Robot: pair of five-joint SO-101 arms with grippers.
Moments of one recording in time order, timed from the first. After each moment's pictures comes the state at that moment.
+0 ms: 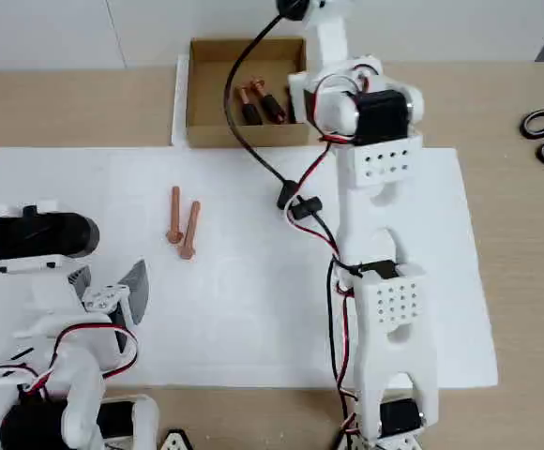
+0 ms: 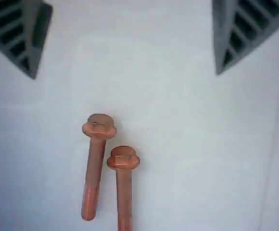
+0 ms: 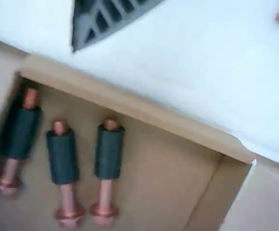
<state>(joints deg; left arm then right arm) -11.3 -77.9 40.7 90.0 5.3 -14.9 45.4 -92.9 95.9 3.6</state>
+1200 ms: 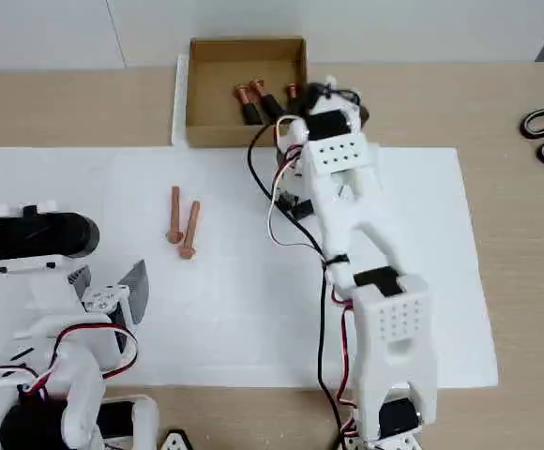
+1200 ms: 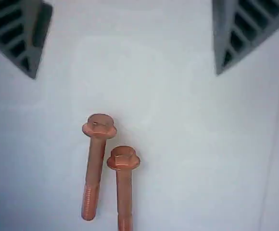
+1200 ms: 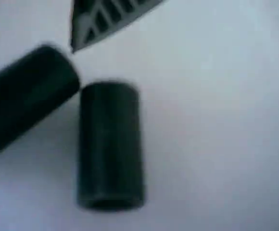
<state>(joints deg) -11.3 -77.9 40.7 90.0 5.3 -19.2 39.1 -37.7 89.1 -38.2</state>
